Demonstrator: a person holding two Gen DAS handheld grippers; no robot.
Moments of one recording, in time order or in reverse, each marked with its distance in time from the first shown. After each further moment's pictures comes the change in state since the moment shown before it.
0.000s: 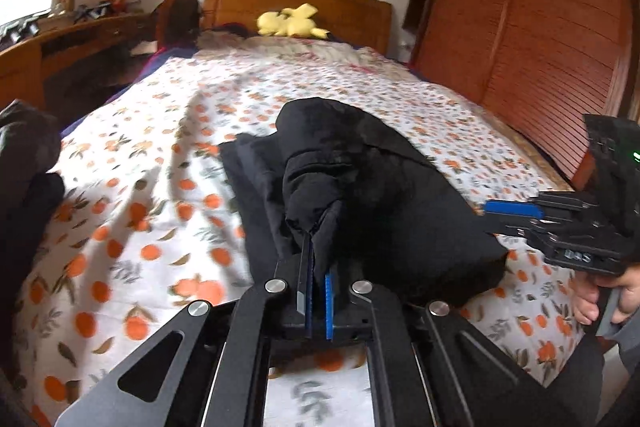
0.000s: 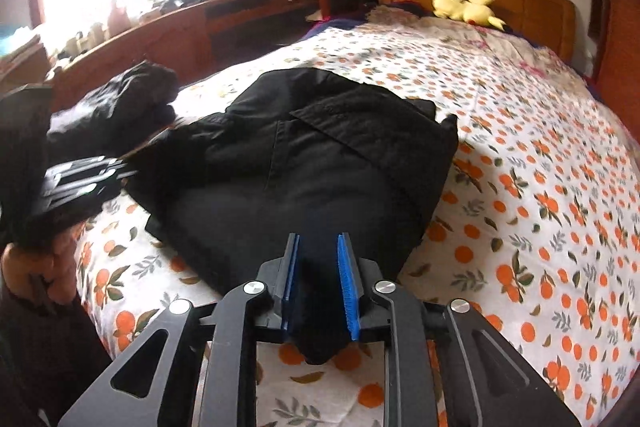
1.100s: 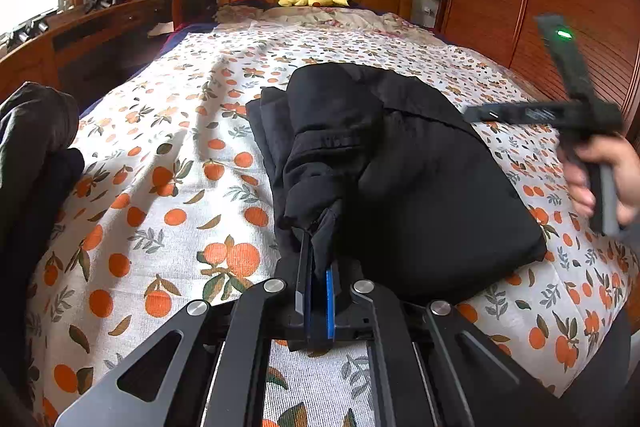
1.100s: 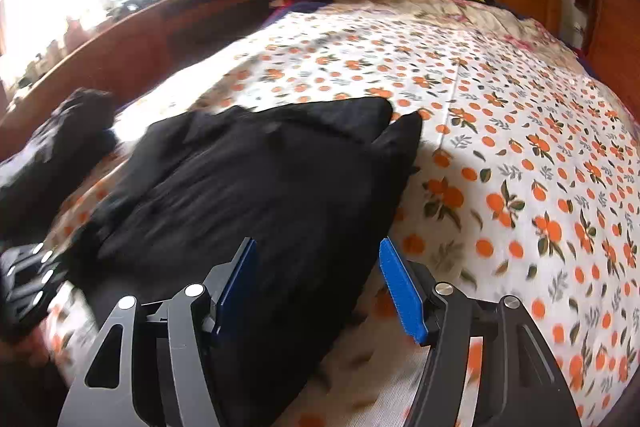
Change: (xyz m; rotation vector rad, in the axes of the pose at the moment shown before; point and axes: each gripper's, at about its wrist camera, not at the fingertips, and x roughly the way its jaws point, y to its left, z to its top) left arm 0.019 0.009 -0.020 0.041 0.106 0.107; right arm 0.087 -0.092 0.061 0.128 0.075 -0.054
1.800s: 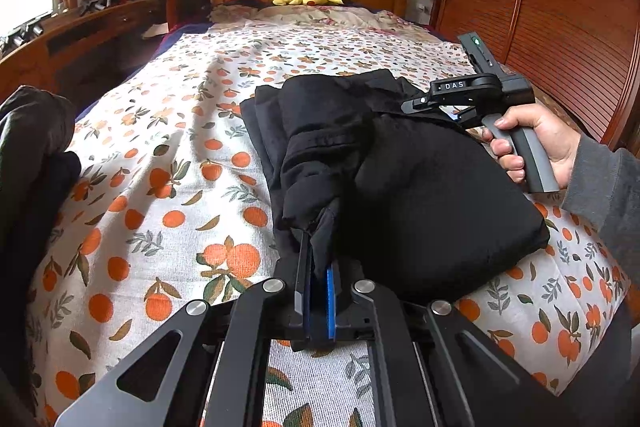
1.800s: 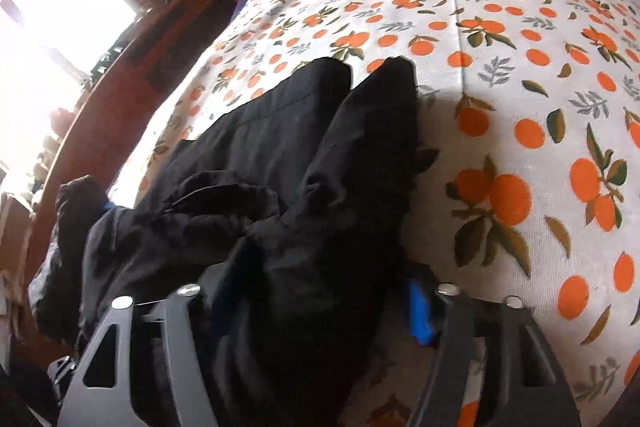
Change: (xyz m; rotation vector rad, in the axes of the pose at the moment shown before) left arm 0.002 0.003 0.000 0.015 0.005 -0.014; right arm 0.107 -0.066 0.025 0.331 0.130 0.241
